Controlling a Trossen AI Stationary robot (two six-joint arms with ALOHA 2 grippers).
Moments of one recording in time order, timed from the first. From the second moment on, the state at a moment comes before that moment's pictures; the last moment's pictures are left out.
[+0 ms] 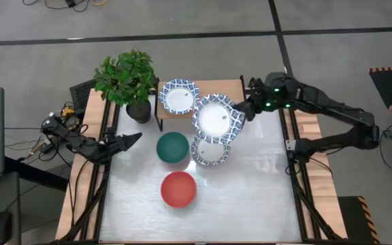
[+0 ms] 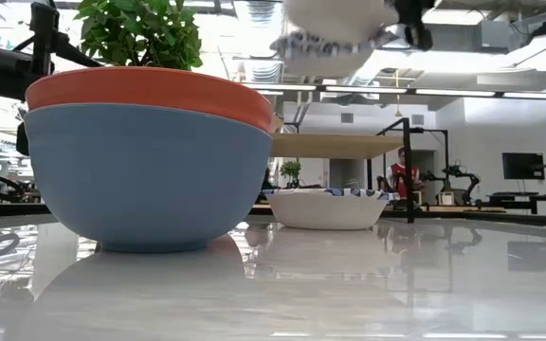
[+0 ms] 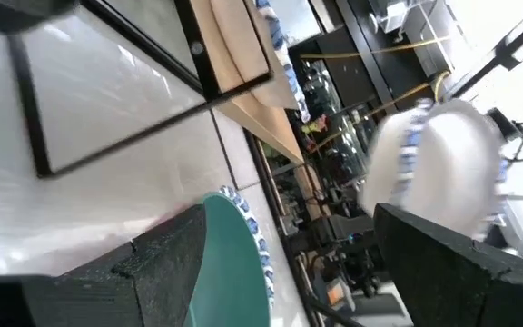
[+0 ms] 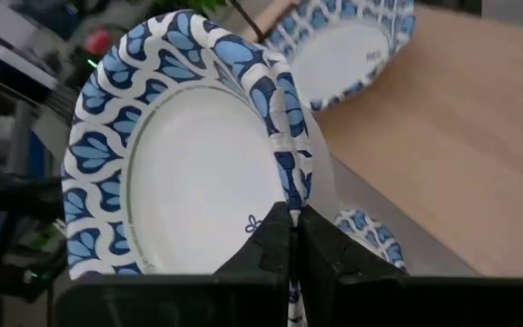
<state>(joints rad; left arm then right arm) -0.52 0.01 0.02 0.04 -1.05 -1.14 -0.35 1.12 1.25 -0.66 -0.16 0.58</state>
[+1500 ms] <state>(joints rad) -0.31 1.01 0.52 0.54 -0.60 -0.63 -0.31 1.25 1.25 -0.42 -0.29 0.62</state>
